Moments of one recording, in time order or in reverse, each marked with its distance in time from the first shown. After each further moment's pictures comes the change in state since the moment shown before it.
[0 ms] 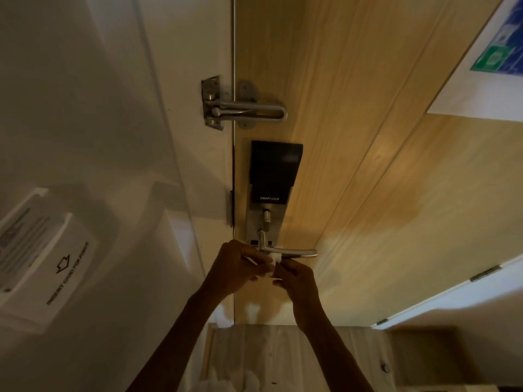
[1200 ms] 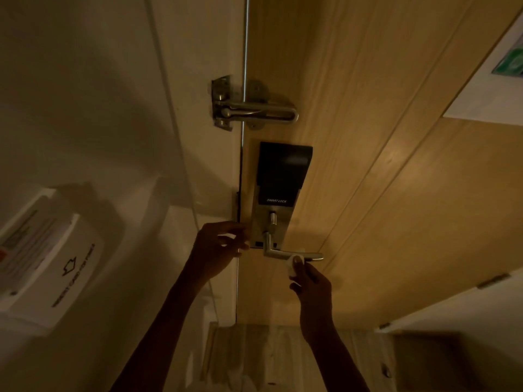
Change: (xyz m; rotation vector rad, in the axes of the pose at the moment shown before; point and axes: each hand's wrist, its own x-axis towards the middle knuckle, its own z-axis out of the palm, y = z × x) left_hand 0.007 0.013 -0.043 -0.035 0.237 -0.013; right_hand -0.009 0.000 -0.002 0.223 0.216 0.014
